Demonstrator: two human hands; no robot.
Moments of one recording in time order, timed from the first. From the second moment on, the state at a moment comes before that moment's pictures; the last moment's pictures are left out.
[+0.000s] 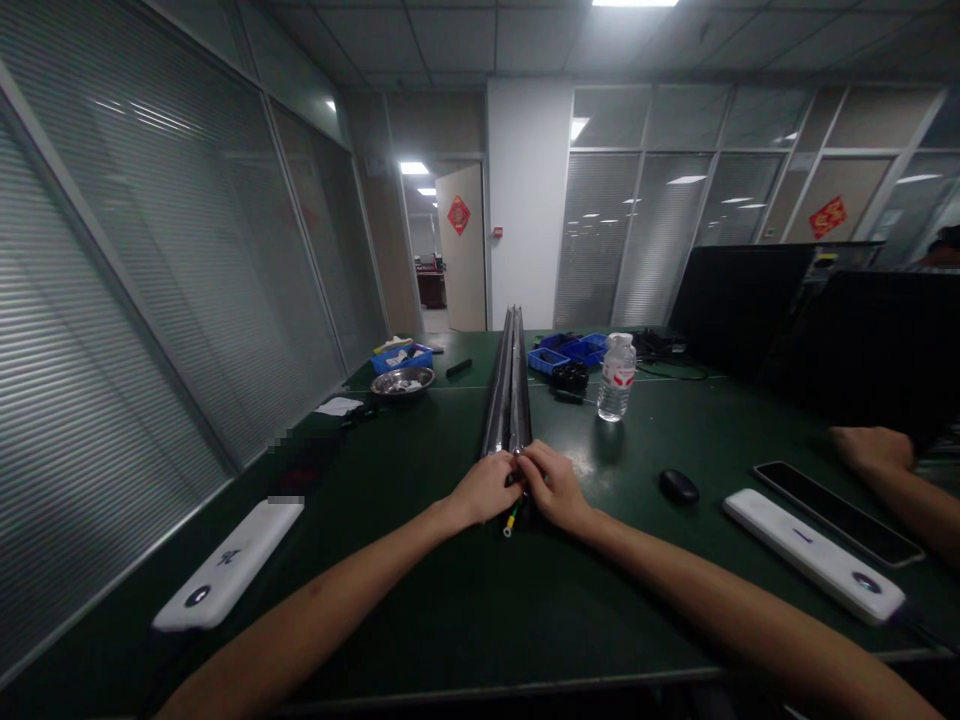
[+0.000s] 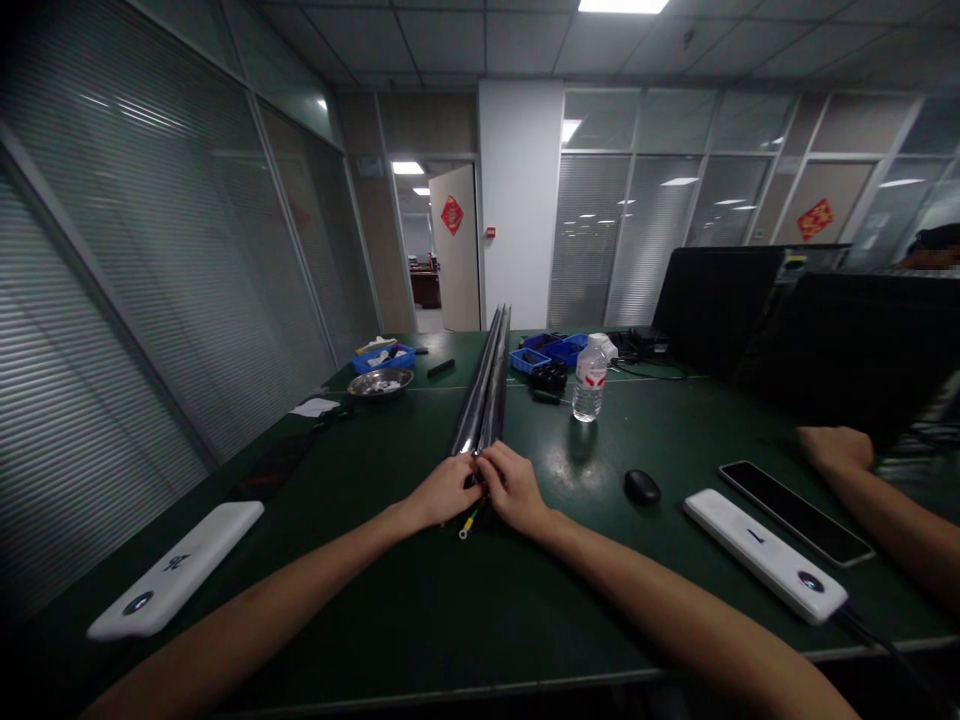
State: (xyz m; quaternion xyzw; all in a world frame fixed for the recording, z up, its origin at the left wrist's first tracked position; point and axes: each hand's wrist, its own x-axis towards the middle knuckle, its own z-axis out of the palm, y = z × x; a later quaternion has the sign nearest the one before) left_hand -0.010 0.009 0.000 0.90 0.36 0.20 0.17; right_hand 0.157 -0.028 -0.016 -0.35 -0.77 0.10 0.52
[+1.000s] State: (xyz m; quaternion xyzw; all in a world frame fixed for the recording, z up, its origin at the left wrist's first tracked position) left_hand -0.009 0.009 -0.001 0.89 0.36 0.20 0.17; right_hand 0.157 -0.022 -0.018 -0.38 -0.73 0.14 0.55
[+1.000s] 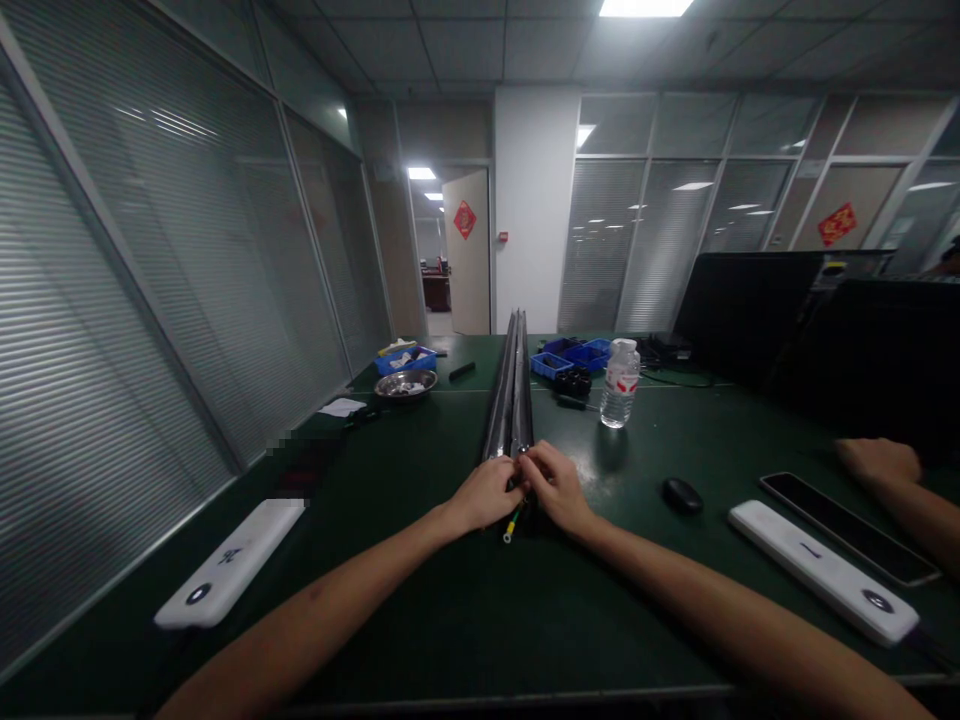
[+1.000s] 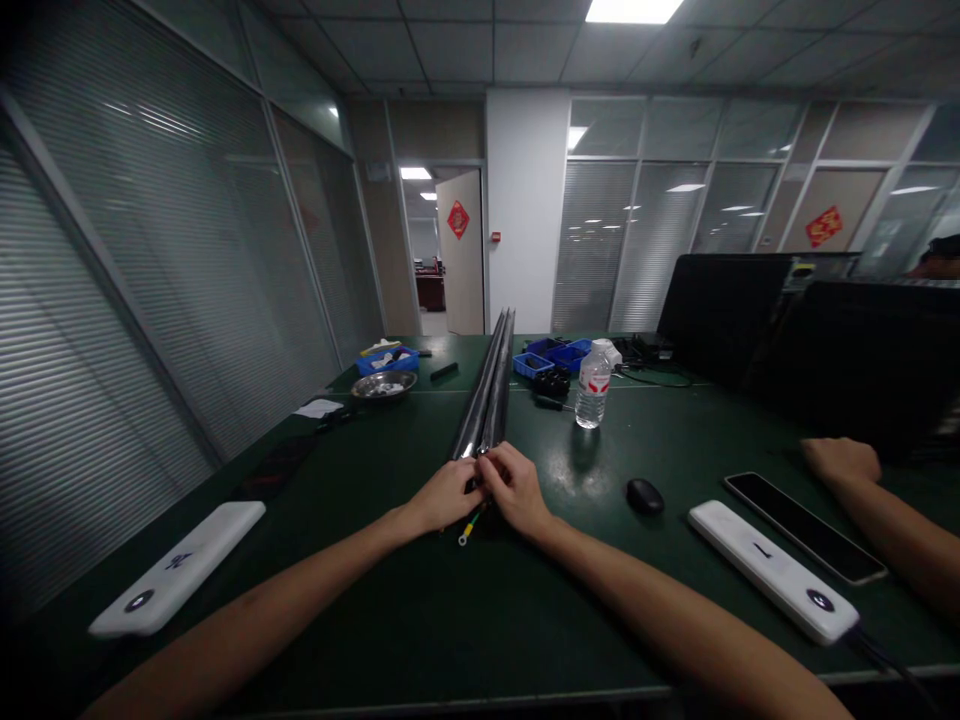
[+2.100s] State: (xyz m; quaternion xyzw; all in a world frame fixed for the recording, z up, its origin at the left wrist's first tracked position) left_hand -0.009 0.003 0.008 0.89 0.37 0.19 0.18; right_hand 0.156 -0.022 -0.018 -0.36 -0.76 0.12 0.53
